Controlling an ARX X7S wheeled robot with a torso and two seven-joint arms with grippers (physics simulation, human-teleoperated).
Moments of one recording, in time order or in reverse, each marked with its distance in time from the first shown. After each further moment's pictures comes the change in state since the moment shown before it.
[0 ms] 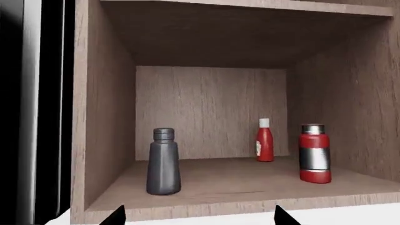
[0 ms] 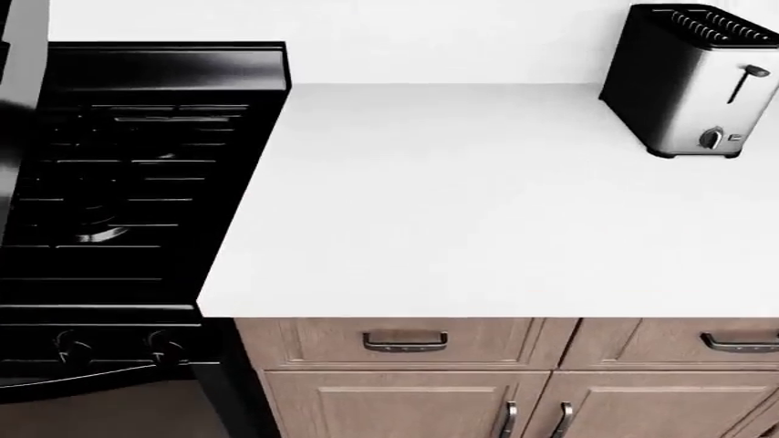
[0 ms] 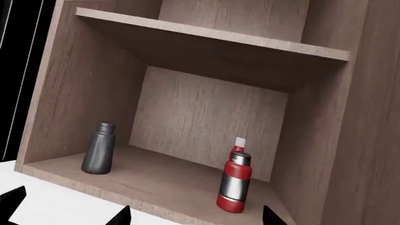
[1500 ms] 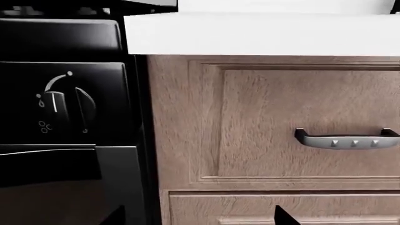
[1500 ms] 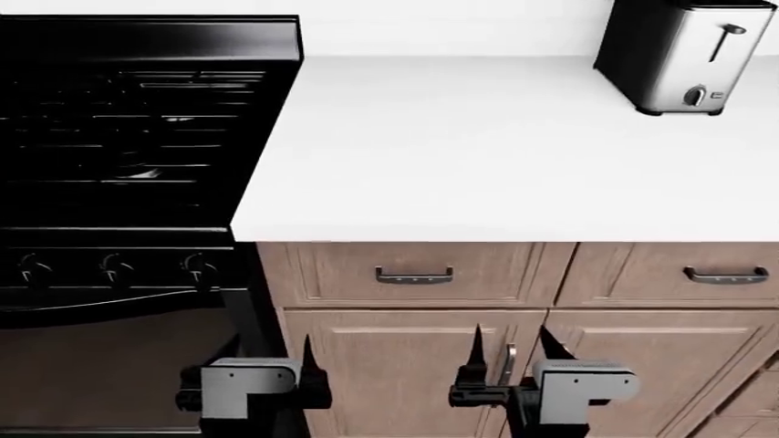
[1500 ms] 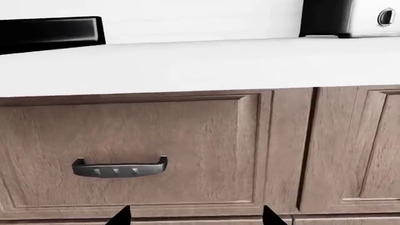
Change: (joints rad) left arm 2.141 -0.088 -0.637 1.259 0.729 0.306 0.001; right arm -2.339 0.078 0.129 -1.286 0.058 -0.650 0.346
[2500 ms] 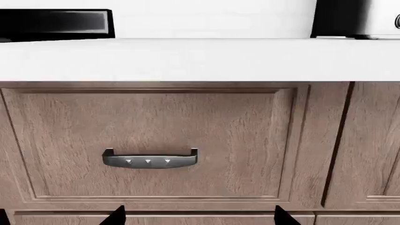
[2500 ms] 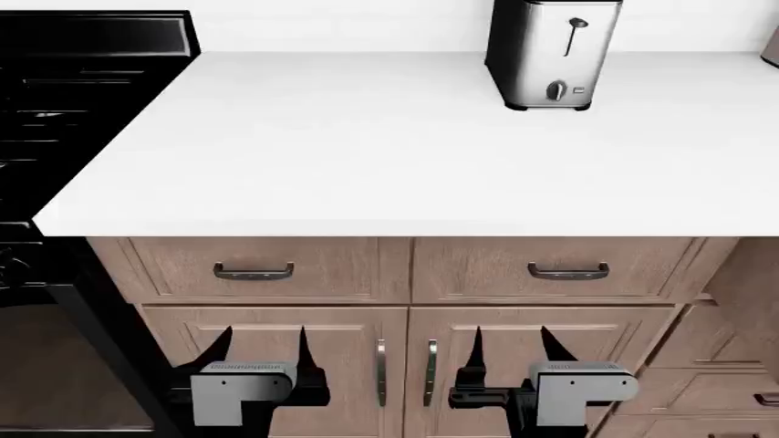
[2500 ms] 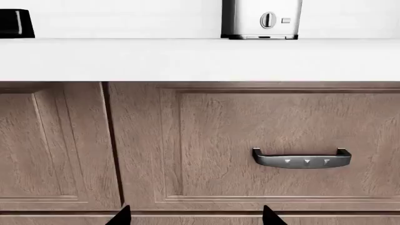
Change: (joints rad) left arm 0.037 0.088 -0.099 0.045 0.109 0.078 0.077; right arm -0.012 -0.079 0.086 -0.014 -0.116 0.012 -0.073
